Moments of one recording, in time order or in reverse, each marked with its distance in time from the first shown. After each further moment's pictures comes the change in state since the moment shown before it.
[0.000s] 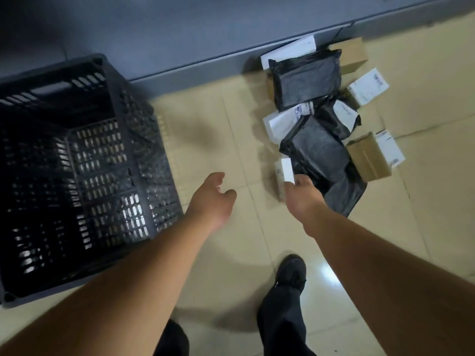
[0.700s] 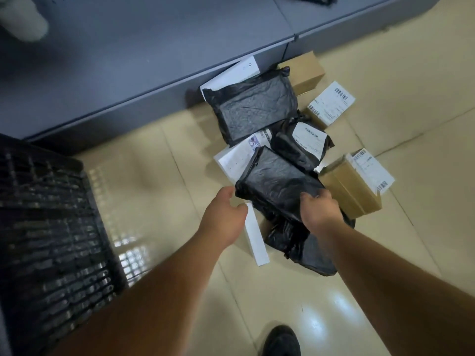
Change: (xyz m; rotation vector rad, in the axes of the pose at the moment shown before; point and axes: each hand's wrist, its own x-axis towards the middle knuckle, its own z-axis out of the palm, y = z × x) left_hand 0.141 0.064 0.175 0.128 -0.110 0.113; right_hand 0.201 0.069 -0.091 0.207 0.223 0.110
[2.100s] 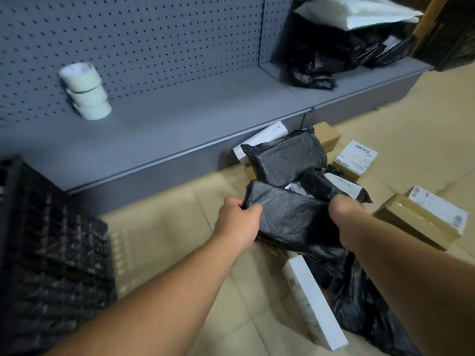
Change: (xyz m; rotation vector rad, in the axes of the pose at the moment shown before) left_hand 0.072 -0.007 -0.064 -0.111 0.225 0.244; right_hand 0.034 -0.076 0.064 0.400 0.124 -0.083
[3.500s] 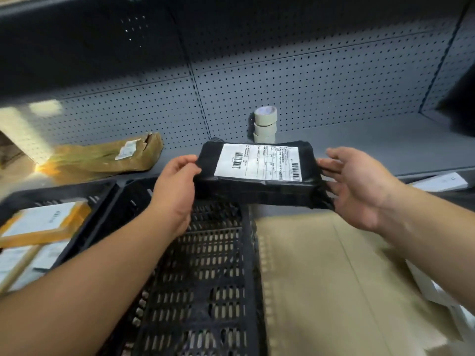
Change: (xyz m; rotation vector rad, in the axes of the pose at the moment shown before) left_hand -0.078 -0.048 -0.398 -0.627 0.618 0.257; right_hand -0.283 -0.142 0.154 0.494 -0.828 -0.491
